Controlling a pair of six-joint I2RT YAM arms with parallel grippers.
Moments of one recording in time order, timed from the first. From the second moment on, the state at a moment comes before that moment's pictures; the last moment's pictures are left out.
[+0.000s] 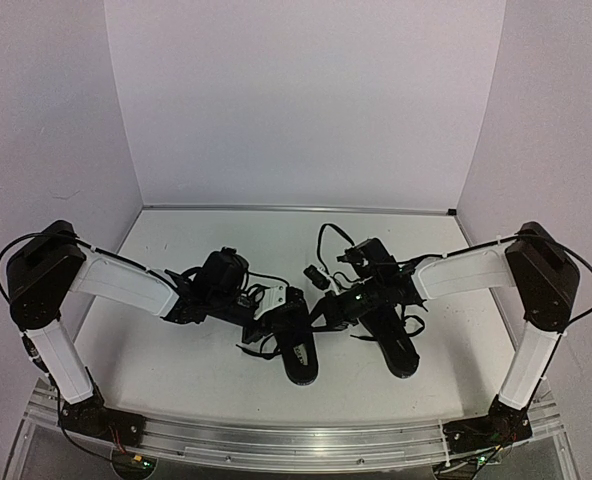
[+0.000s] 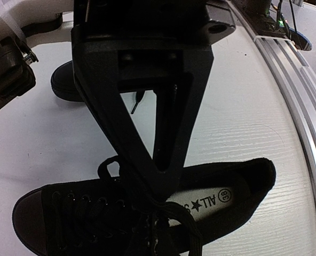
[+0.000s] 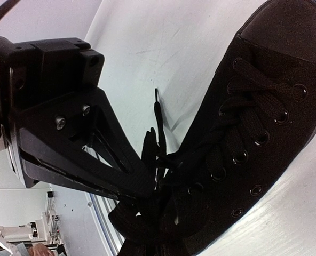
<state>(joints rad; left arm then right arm) -0.89 1.74 0.86 0.24 0.52 0.50 0.77 1.83 1.03 -0.05 -0.75 0.47</state>
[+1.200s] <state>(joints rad) -0.87 1.69 0.91 -0.40 0.23 0.50 0.77 1.75 1.00 -0.07 -0.70 0.45</state>
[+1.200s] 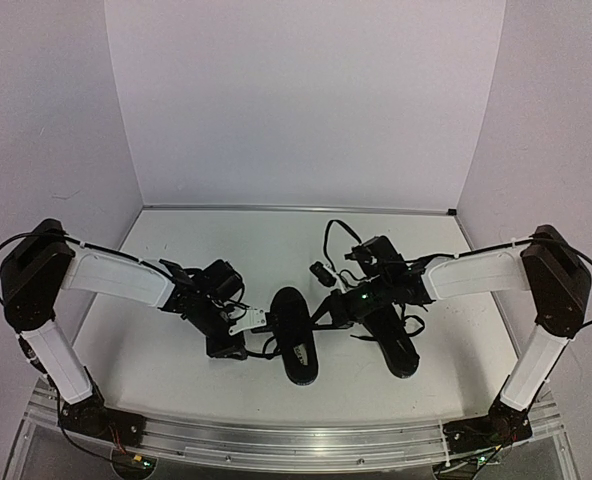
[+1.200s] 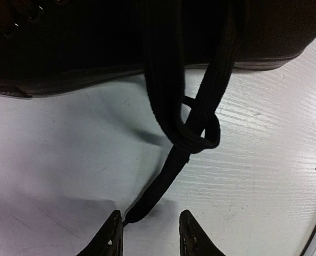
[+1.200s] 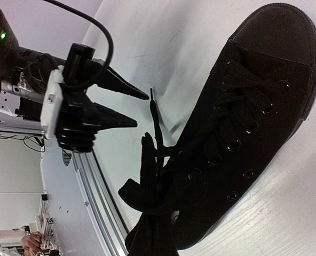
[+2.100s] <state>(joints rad) -0.87 1.54 0.92 -0.44 -0.05 0.25 0.69 1.48 0.76 -0.10 -0.58 0.51</state>
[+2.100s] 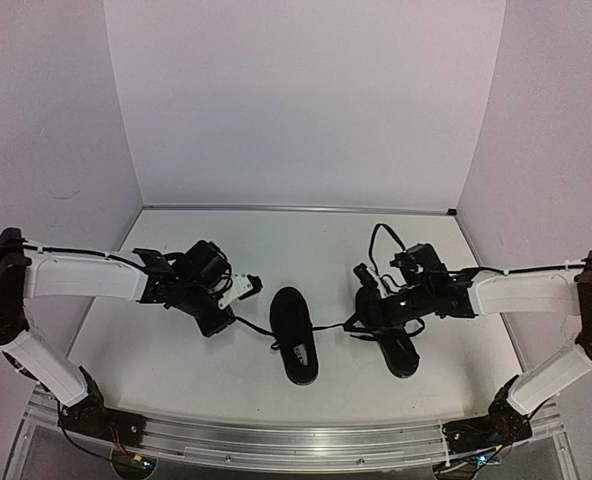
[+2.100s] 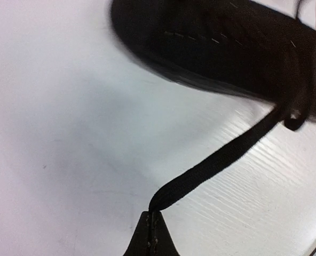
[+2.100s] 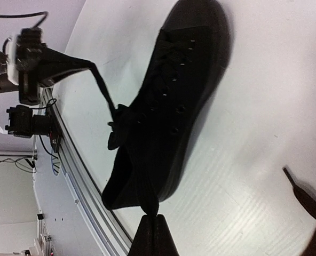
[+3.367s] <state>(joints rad) -0.71 1.36 0.72 -0.59 -0.31 -0.67 0.53 0.90 0.51 -0.63 0.00 0.76</state>
